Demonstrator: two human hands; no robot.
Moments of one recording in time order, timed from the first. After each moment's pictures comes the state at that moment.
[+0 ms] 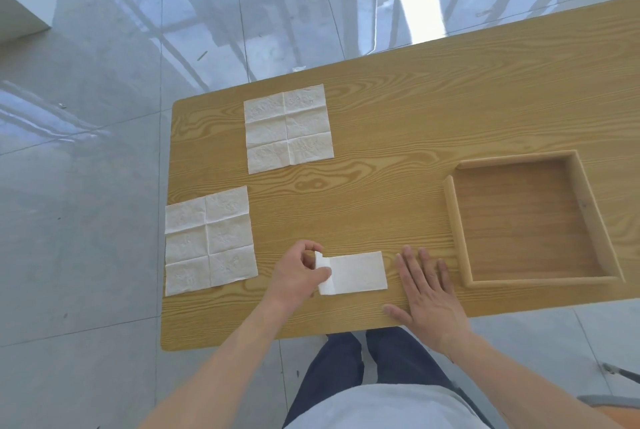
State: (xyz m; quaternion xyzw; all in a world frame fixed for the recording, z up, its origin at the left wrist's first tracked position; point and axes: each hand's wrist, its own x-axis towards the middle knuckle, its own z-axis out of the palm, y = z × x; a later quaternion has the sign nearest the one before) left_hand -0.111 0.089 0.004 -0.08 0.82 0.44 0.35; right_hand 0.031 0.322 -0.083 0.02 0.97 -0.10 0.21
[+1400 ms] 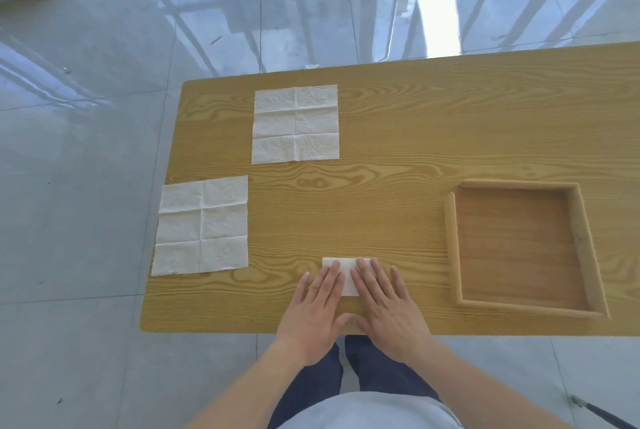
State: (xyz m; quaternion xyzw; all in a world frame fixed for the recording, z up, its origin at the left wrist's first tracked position) left_hand -0.033 0.099 -0.053 0.32 0.91 -0.01 0.27; right_hand 0.005 0.291 -0.063 -0.13 0.96 -0.07 0.23
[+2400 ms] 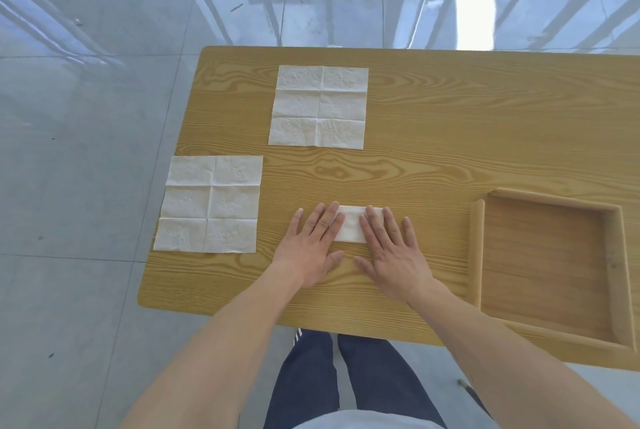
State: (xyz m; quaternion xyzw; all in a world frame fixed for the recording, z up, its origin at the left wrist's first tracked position) left_hand -0.137 0.095 -0.065 0.28 0.92 -0.06 0.28; right_hand -0.090 0.298 -0.073 -0.11 0.96 -0.05 0.25
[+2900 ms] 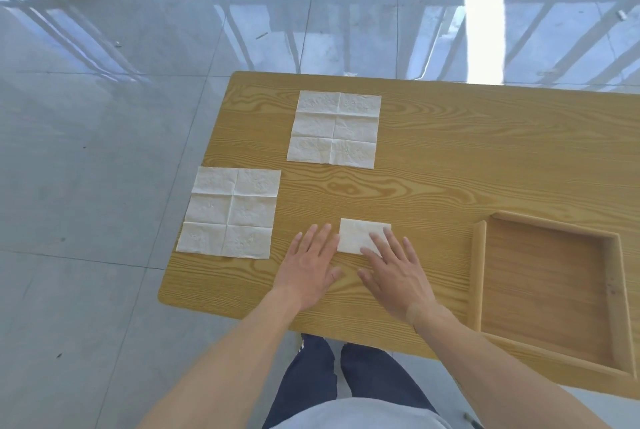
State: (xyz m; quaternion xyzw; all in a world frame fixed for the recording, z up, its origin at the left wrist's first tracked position) left_hand -0.109 0.079 -0.043 0.21 0.95 0.01 0.23; right_hand -0.078 0.288 -0.047 -0.12 0.97 -0.10 0.18
